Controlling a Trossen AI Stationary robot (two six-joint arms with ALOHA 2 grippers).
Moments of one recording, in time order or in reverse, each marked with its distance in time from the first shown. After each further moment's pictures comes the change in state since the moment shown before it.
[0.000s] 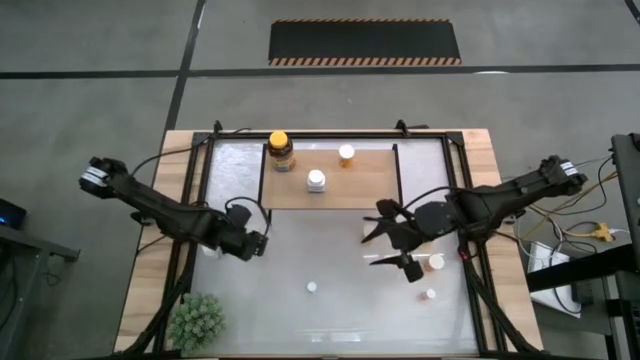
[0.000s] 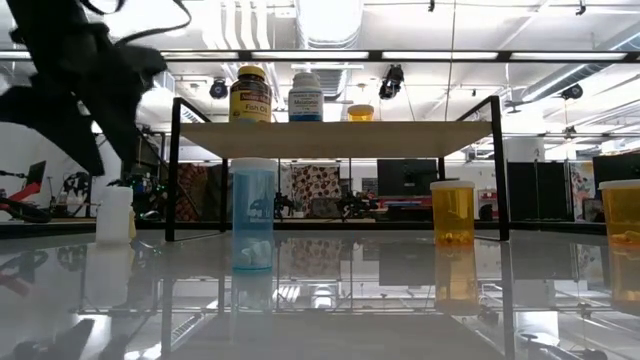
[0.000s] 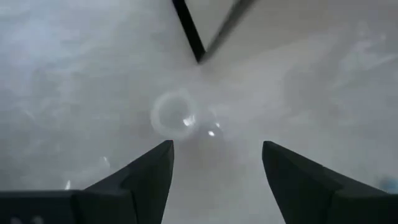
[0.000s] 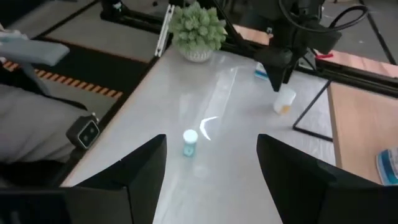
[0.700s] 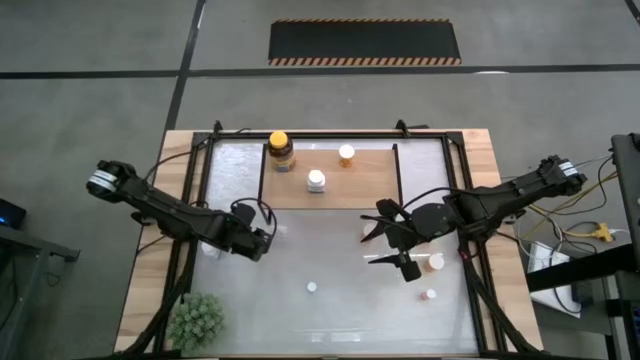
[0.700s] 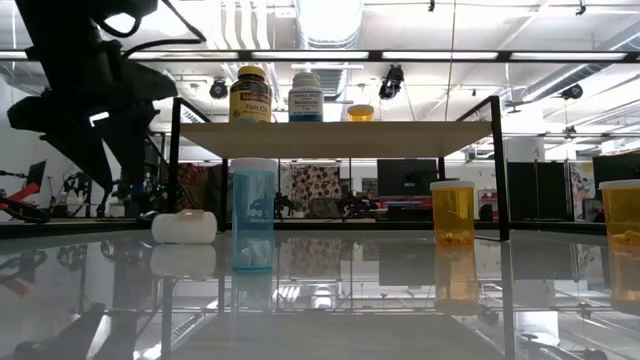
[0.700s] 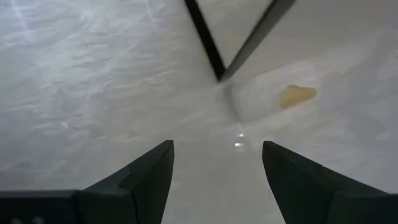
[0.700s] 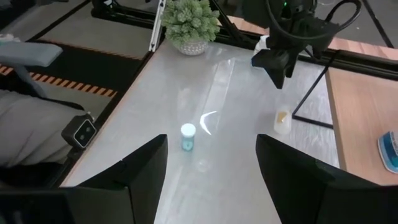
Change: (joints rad) left arm 0.029 0.098 0.013 -0.011 -0.044 0.040; right arm 0.000 -0.002 -0.021 0.001 0.016 0.048
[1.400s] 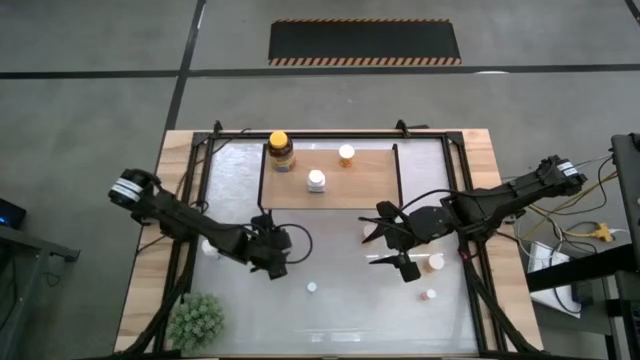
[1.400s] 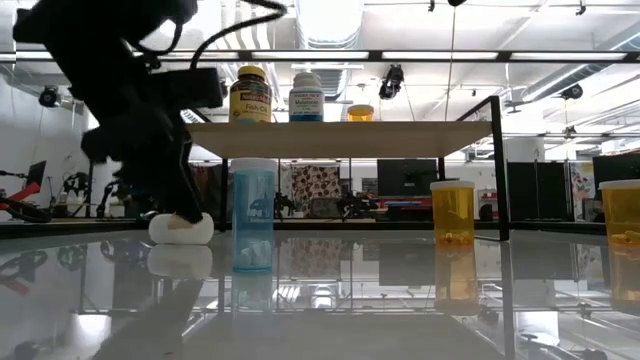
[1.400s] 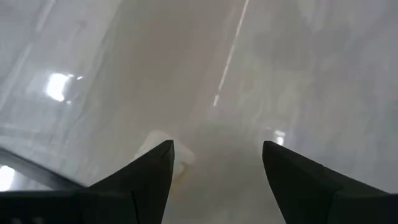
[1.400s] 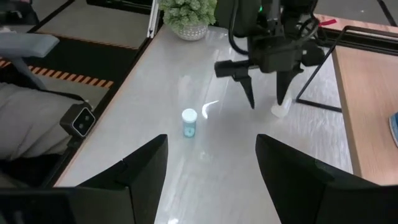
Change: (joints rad) left arm -0.026 0.251 -0.010 0.539 -0.092 0.956; right arm 0.000 0.000 -0.036 -0.008 0.001 0.031
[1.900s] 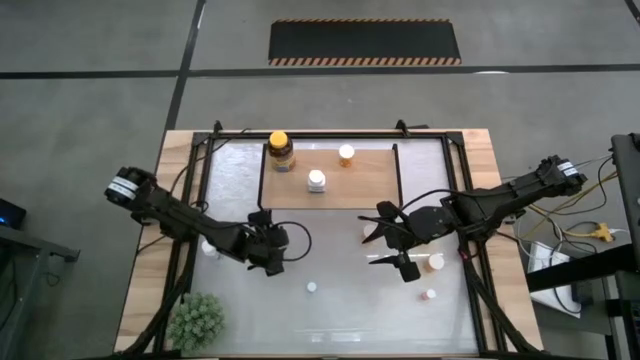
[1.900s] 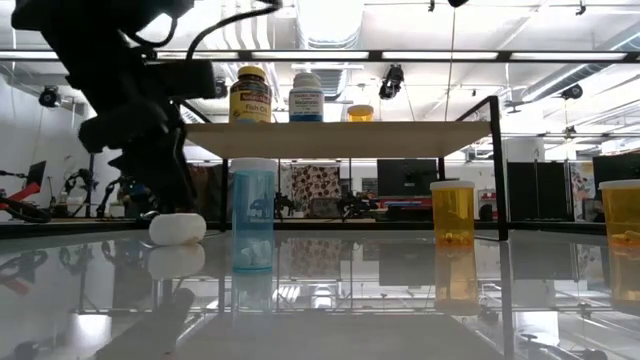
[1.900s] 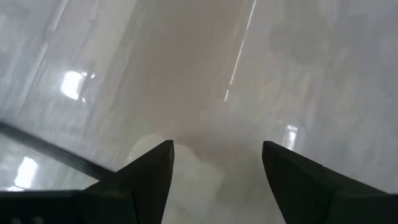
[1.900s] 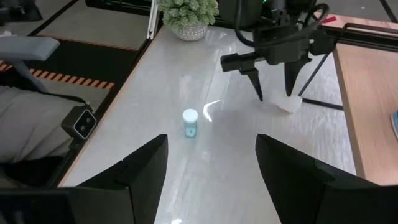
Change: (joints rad) left arm 0.011 -0.049 0.011 -0.104 -0.021 0.006; right arm 0.000 0.000 0.000 0.001 0.000 0.018
